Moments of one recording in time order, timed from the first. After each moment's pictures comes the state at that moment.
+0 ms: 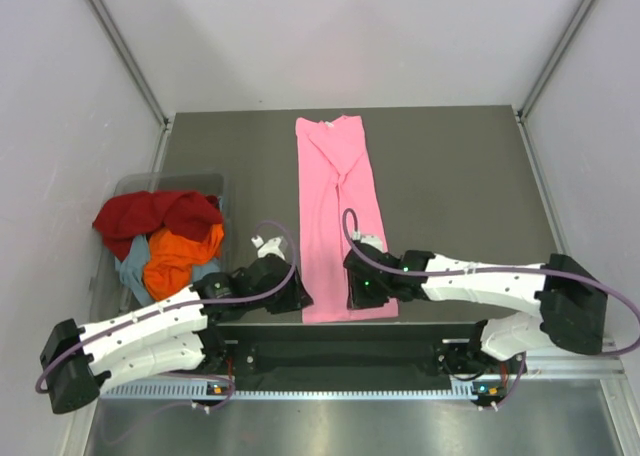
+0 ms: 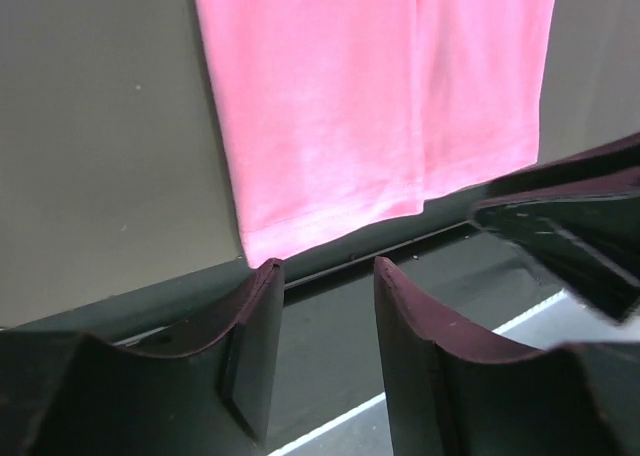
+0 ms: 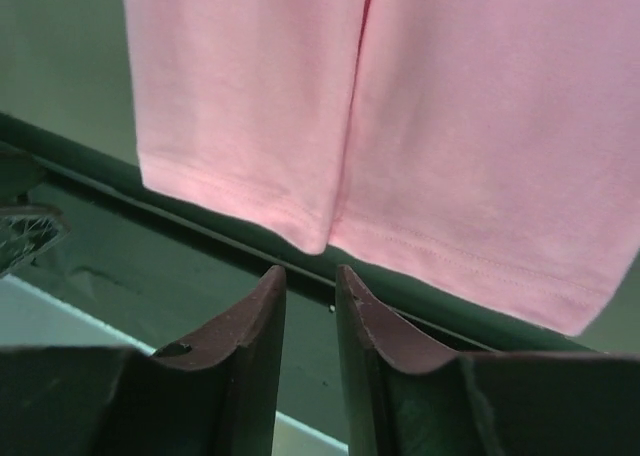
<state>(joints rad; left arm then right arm) -1.01 0.86 0.52 -0.53 -0.09 -1.08 1.15 1.38 0.82 -0.52 0.09 0.97</state>
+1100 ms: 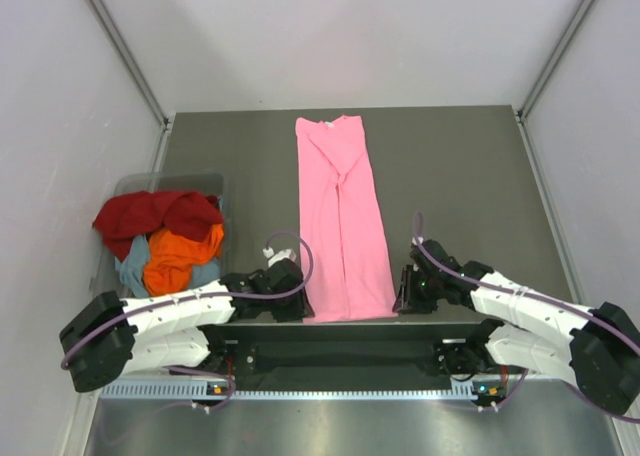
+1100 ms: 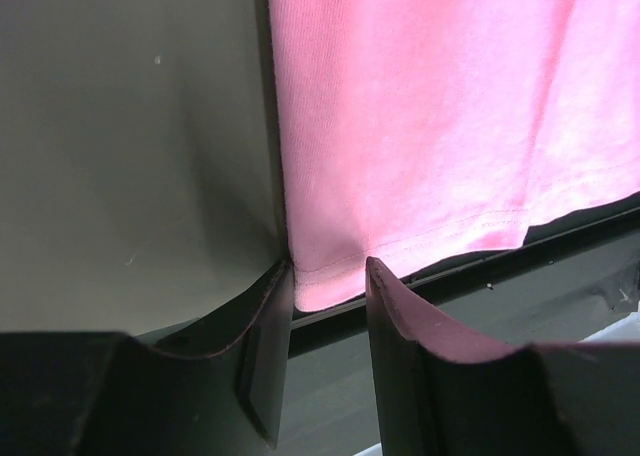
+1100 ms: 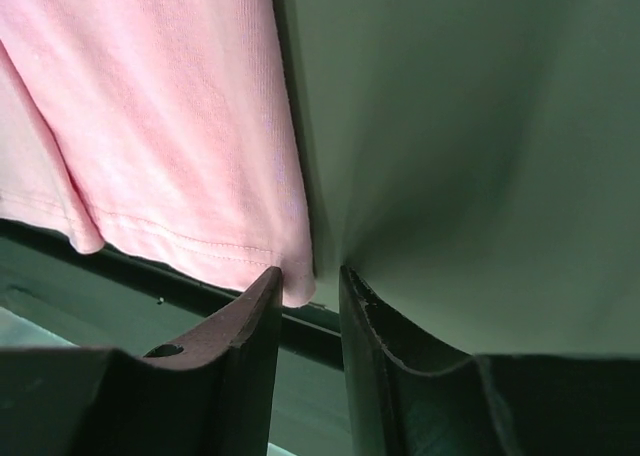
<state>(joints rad) -0.99 1.09 0.43 -0.36 -0.01 -1.11 0.71 1.02 0.41 -0.49 -0.15 0.82</state>
